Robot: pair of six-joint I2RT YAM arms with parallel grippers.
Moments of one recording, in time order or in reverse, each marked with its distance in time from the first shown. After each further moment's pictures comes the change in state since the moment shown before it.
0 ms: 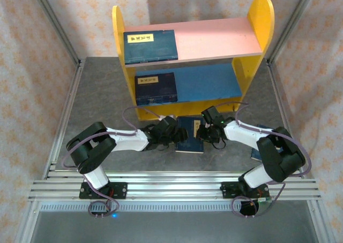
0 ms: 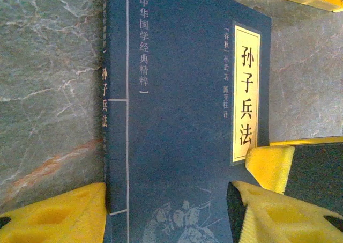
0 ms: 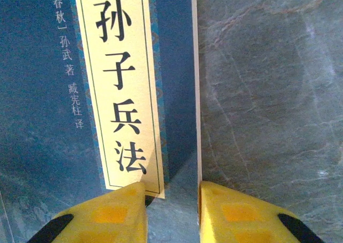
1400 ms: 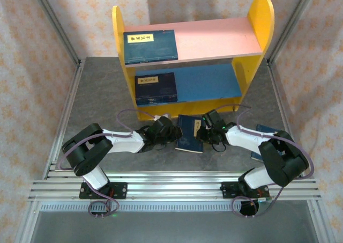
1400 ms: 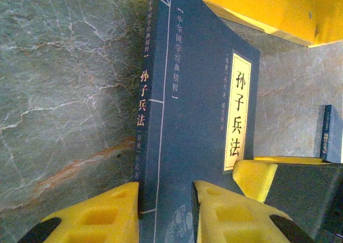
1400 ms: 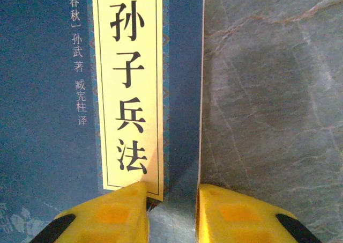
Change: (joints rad) left arm 0.024 -0.045 -0.068 0.094 -0.003 -0.069; right arm 0.021 -0.040 -0.089 0.137 0.032 0.022
